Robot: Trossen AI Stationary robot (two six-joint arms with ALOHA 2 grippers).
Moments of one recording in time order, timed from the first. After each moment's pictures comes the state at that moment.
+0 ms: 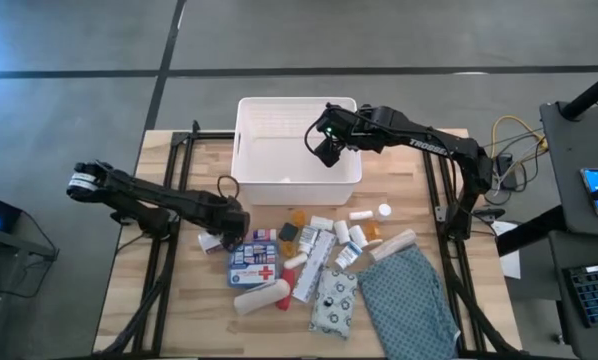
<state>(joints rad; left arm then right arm) -0.14 1.32 0.85 -1.06 -0.14 -0.91 -0.30 1.80 1.91 -1.19 0.49 0.40</state>
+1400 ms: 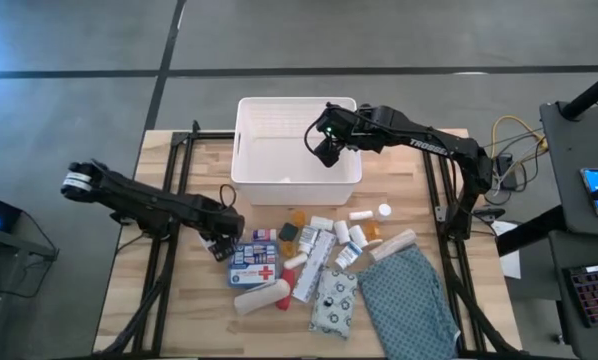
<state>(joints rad) -0.16 1.26 0.74 -0.98 -0.03 -0.69 -0.30 1.80 1.91 -1.18 0.49 0.38</state>
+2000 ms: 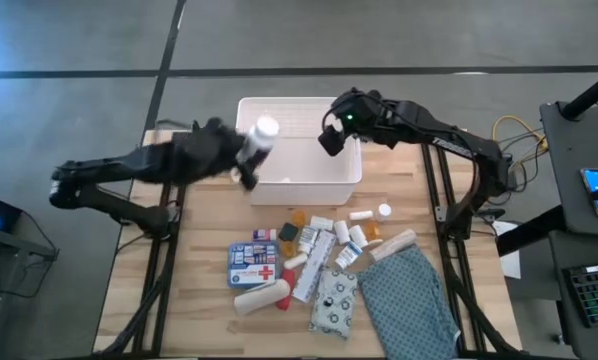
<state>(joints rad) 0.09 1.13 1.29 -0.54 -0.54 -0.10 -0.30 1.68 1.91 -1.04 0.51 0.29</state>
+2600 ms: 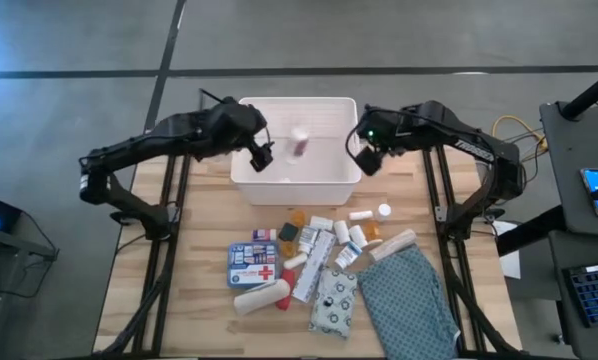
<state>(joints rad) 0.23 1.41 1.69 -0.98 -0.48 -0.06 -0.27 1.58 1.89 -1.57 0.40 0.50</state>
